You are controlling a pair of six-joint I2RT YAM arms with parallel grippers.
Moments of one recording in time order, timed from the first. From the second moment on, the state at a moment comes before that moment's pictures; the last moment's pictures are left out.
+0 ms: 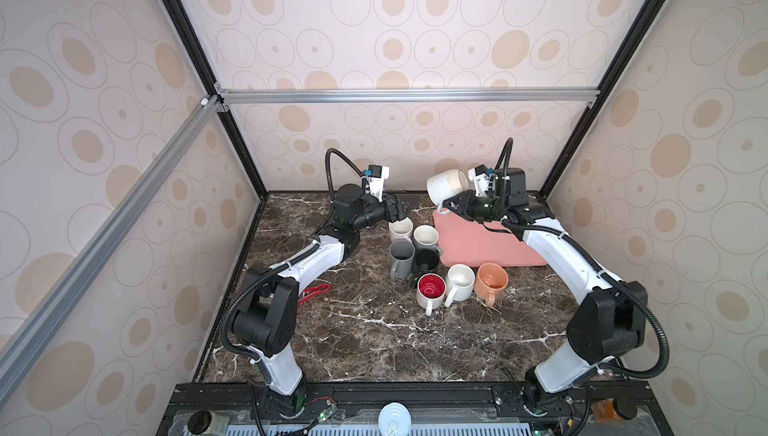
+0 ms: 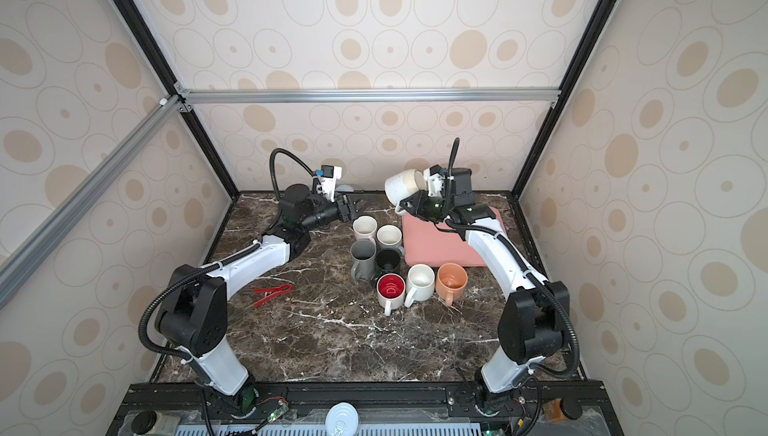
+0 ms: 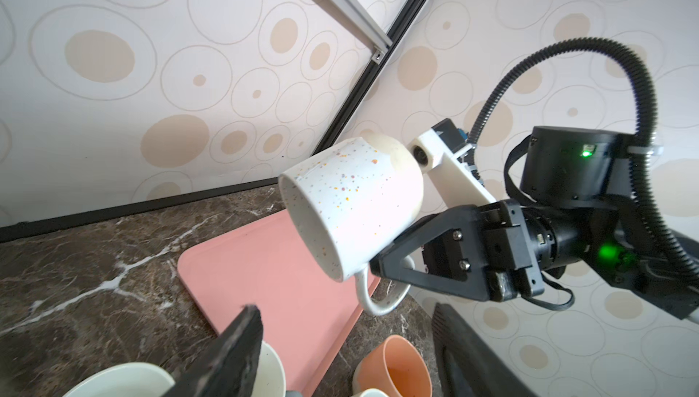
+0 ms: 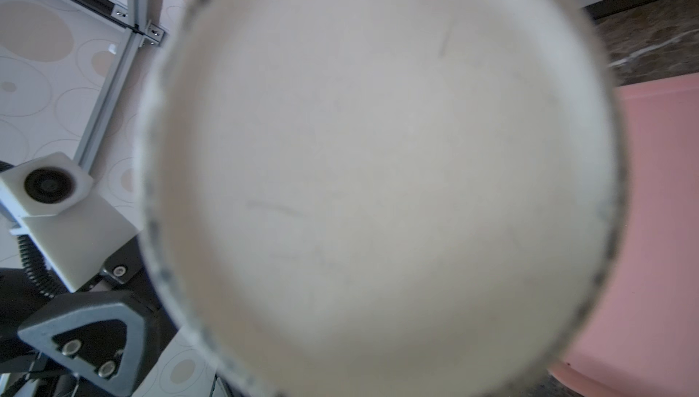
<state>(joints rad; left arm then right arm) -0.41 1.72 1.24 0.52 0.64 -0.63 0.25 1.62 1.46 -0.37 -0.59 0.60</state>
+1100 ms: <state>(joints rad) -0.38 1.86 1.23 1.14 0.83 -1.21 0.35 1.63 1.47 -0.23 -0.79 0.75</state>
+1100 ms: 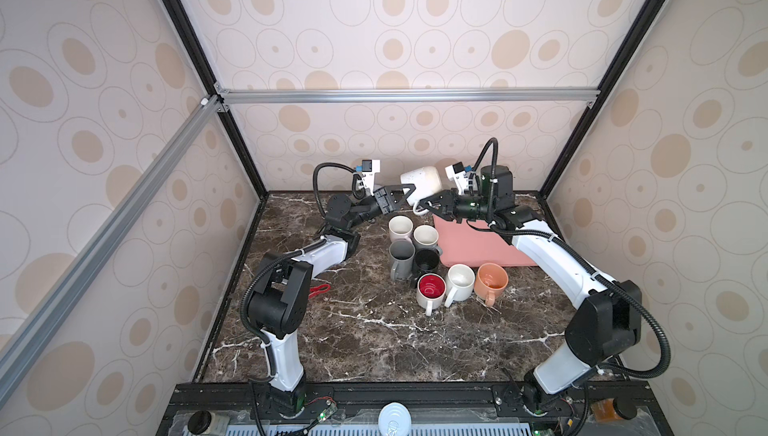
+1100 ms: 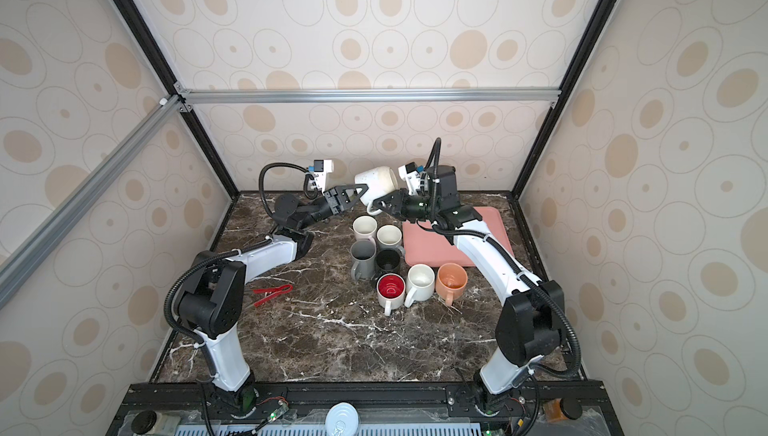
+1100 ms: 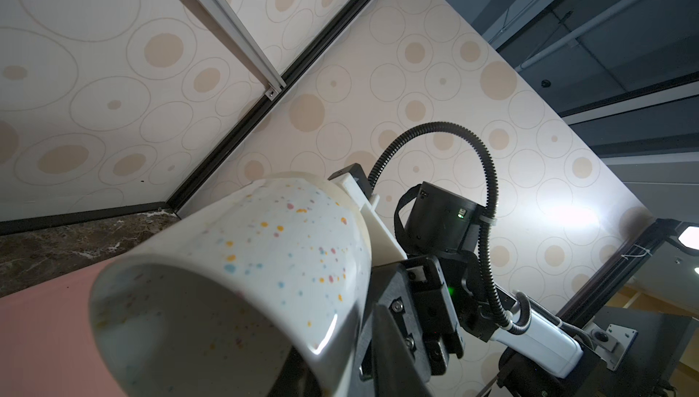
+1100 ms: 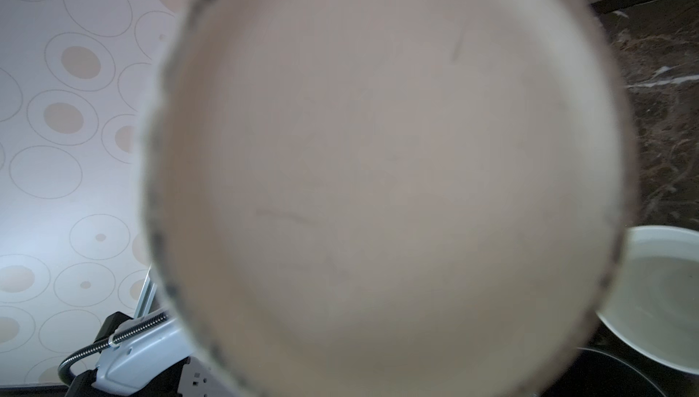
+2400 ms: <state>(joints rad) -0.20 1.53 1.23 -0.33 0.35 -0.31 0.36 1.40 1.36 -0.59 -0.22 0.40</state>
